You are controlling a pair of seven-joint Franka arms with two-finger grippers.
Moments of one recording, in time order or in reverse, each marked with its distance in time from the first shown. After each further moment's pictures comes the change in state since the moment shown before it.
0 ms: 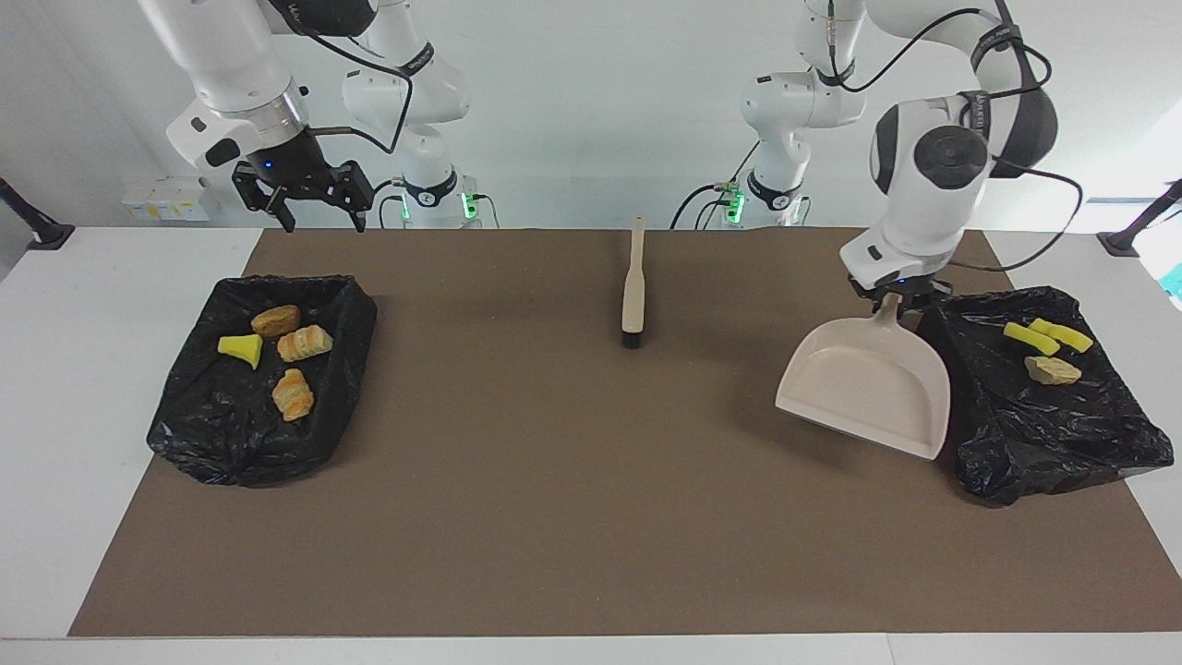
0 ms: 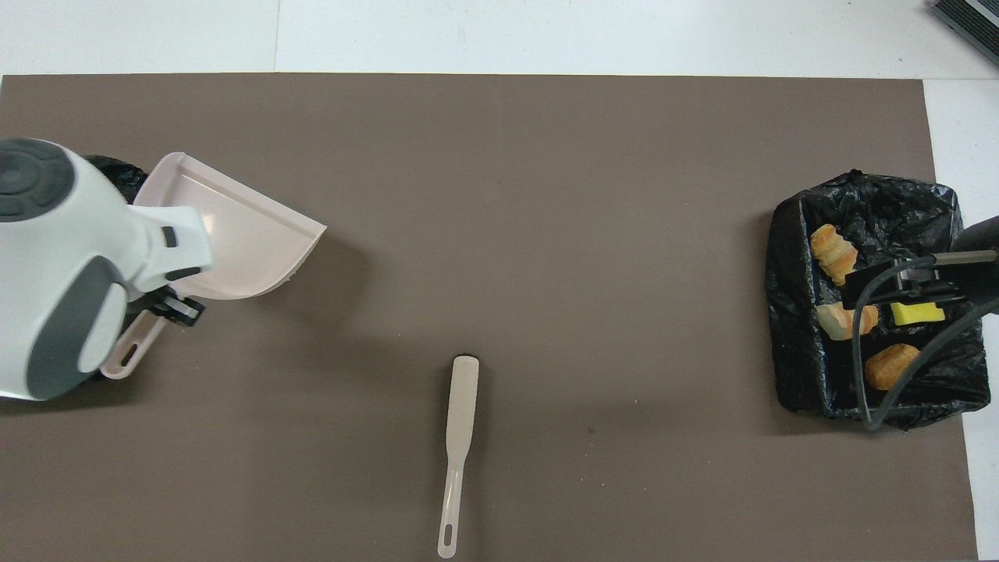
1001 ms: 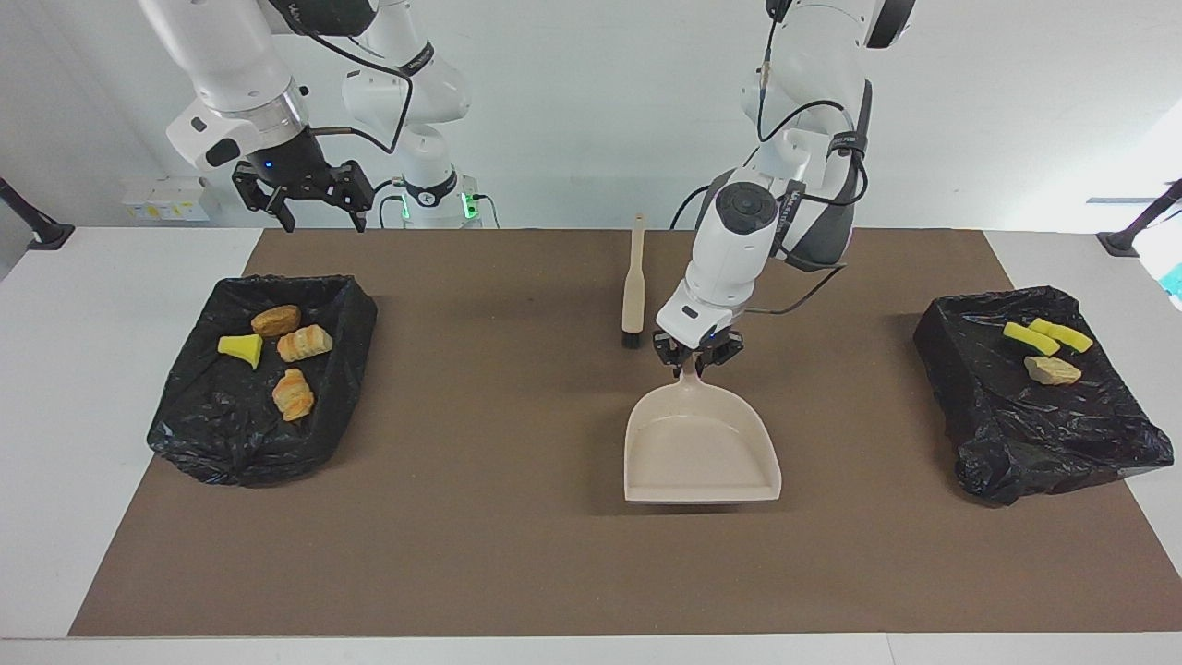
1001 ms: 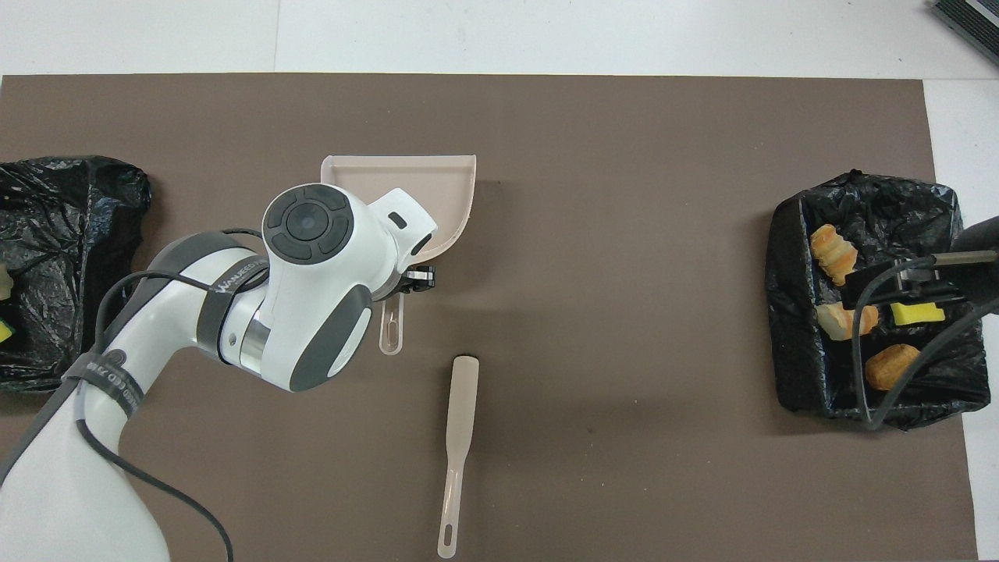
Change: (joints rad) left arm -0.310 0.317 0.000 0.217 -0.254 0.346 -0.692; right arm 0.000 0.000 0.000 0.000 0.000 0.000 0.000
